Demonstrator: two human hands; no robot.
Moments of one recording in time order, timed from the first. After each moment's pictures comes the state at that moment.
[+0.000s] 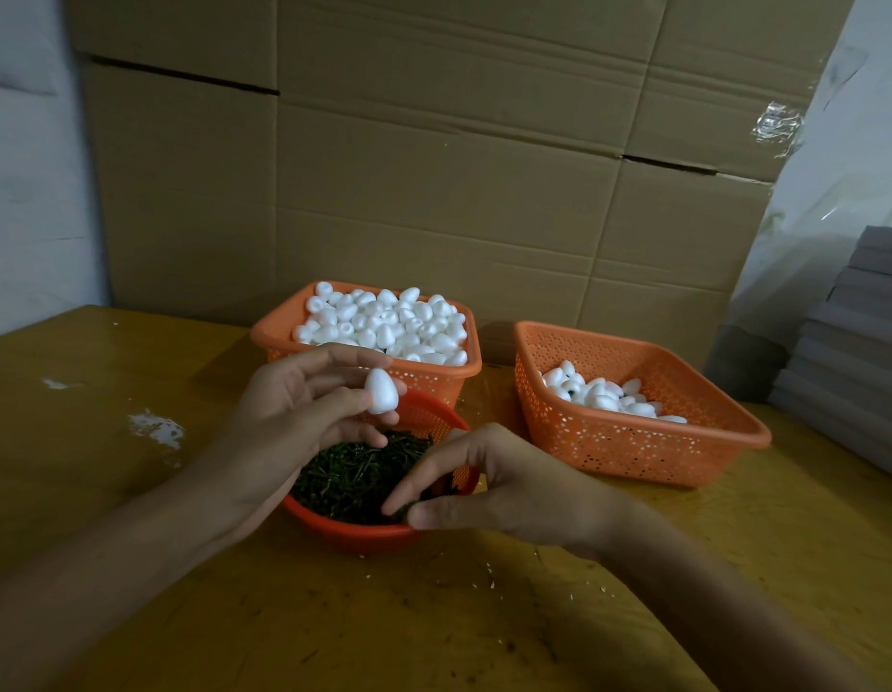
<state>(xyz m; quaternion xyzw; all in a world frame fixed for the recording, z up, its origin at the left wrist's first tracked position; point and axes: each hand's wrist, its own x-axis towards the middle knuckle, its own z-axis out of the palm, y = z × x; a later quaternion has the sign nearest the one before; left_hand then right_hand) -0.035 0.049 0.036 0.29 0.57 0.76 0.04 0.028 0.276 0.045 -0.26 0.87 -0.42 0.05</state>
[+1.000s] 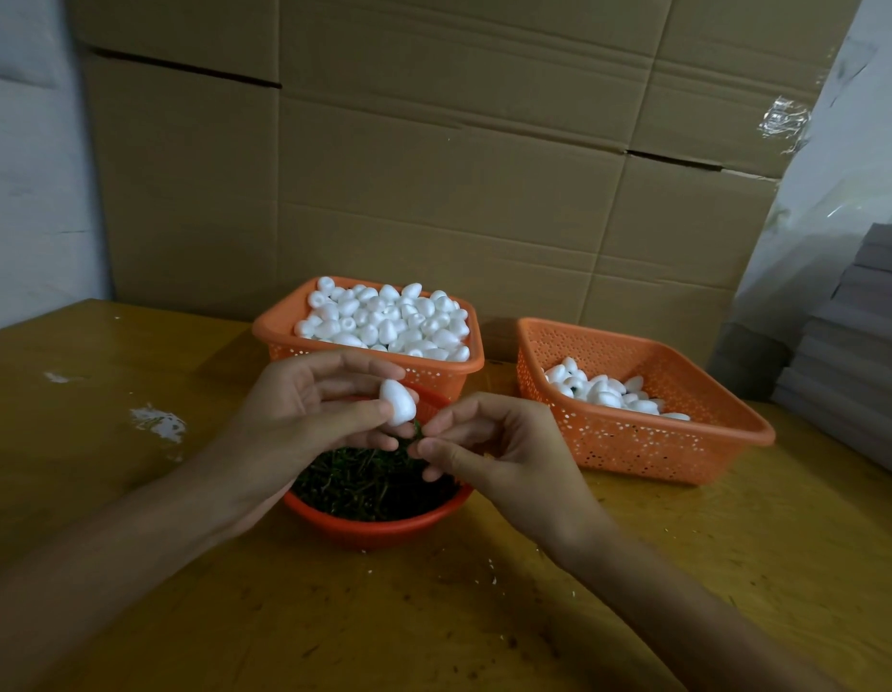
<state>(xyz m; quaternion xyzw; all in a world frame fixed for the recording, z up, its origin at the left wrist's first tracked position) -0.034 0.047 0.036 0.31 0.60 0.74 0.08 0.031 0.261 0.026 -0.15 0.79 -0.57 -0.16</state>
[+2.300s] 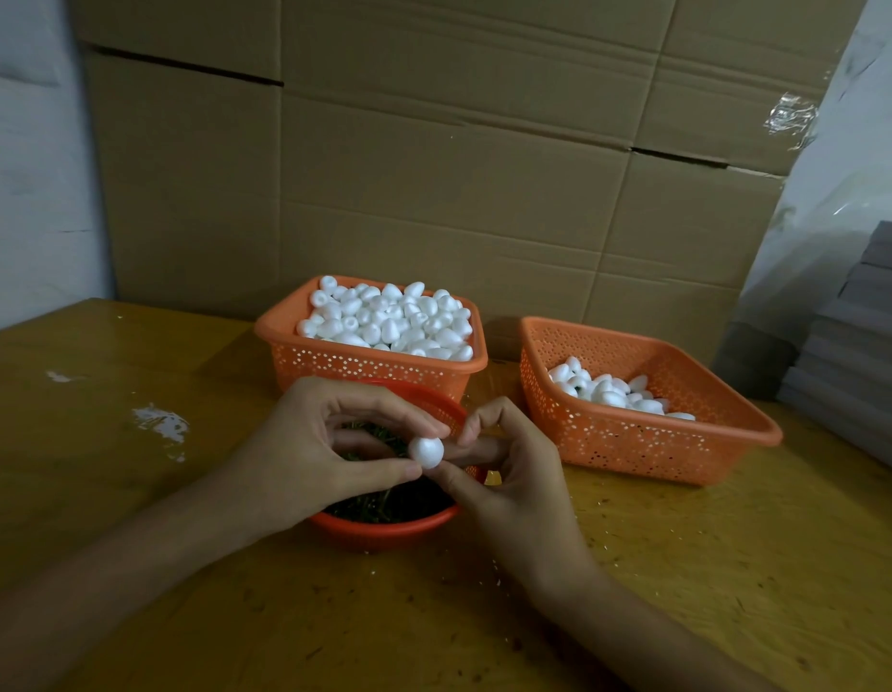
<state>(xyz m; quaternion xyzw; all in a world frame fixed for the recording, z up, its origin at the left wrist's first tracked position) -0.035 0.047 0.027 0.47 0.67 0.58 -0.01 0.043 0.247 0.002 -0.12 0.79 -0.55 -0.26</state>
